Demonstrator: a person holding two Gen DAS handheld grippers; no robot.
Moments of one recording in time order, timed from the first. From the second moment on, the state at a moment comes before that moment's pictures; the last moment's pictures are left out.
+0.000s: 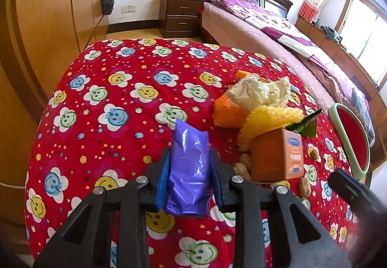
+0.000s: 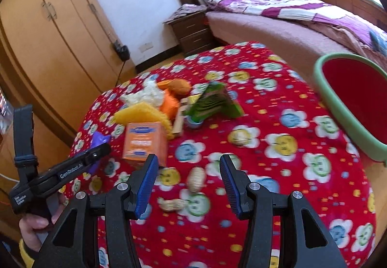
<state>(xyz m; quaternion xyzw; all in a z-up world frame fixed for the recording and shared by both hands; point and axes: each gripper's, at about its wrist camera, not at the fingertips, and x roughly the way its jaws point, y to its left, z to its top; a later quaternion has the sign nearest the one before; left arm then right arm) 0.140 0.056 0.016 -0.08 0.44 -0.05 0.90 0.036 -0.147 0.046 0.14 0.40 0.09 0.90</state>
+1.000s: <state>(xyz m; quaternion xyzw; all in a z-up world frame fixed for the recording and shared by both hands) 0.129 0.080 0.012 -0.11 0.42 -0.05 0.90 0.066 -0.088 0.036 0.10 0.42 0.13 0.89</state>
